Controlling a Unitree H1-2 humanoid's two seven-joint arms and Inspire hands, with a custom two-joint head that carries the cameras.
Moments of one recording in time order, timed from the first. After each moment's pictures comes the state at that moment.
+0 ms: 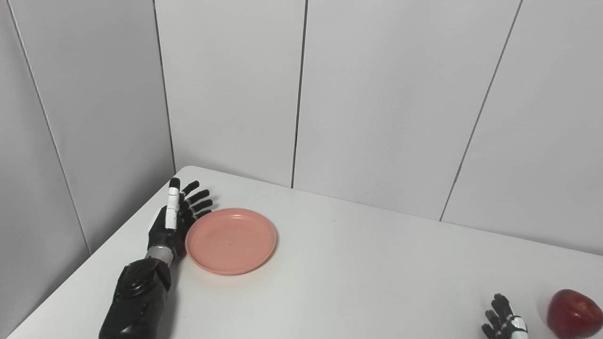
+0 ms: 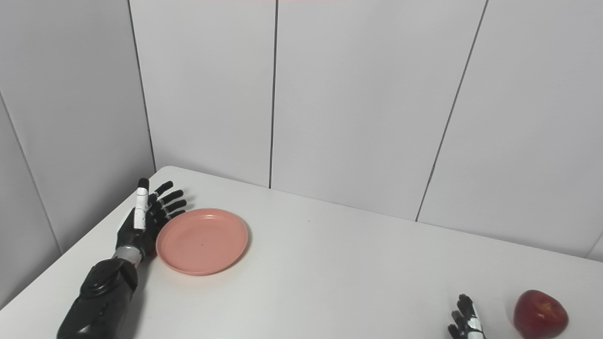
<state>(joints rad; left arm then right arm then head) -0.45 0.30 0.33 0.64 -0.36 -0.06 -0.12 0.01 -0.09 -0.04 -0.07 0.19 0.09 0.09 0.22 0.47</state>
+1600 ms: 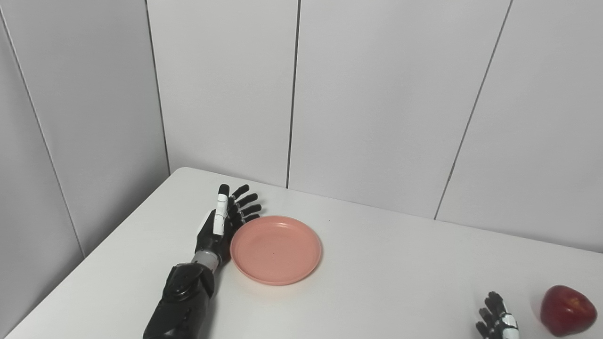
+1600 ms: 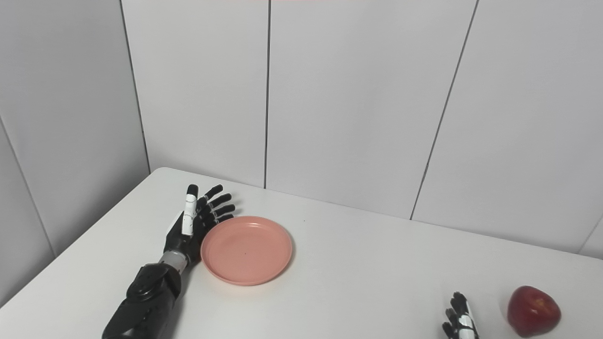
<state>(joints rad) -0.51 0.17 0.22 0.72 -0.32 -0.13 -0.17 0.02 -0.08 -0.02 -0.08 0.17 0.09 0.07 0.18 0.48</state>
